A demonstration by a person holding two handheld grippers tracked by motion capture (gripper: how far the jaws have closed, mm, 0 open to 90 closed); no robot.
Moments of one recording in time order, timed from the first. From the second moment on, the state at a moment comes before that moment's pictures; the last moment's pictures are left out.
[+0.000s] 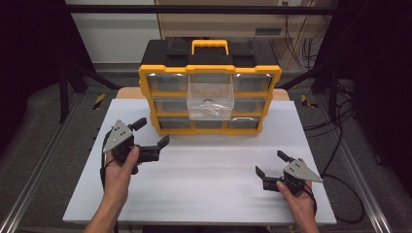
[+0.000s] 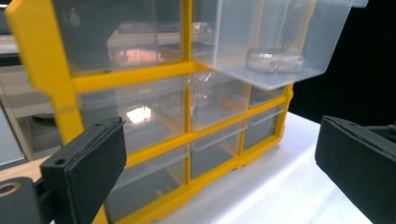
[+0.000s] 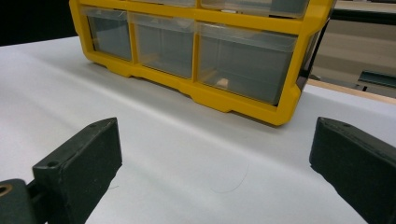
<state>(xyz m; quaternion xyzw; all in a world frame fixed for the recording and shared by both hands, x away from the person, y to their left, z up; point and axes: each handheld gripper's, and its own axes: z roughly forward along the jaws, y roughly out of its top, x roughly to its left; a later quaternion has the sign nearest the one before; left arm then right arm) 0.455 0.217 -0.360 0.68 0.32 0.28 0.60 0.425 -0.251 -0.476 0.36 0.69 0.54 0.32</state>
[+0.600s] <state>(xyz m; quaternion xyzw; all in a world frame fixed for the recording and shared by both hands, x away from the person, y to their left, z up) 0.431 0.259 -0.412 0.68 0.34 0.30 0.57 0.425 -0.250 -0.477 0.36 0.69 0.54 0.32</state>
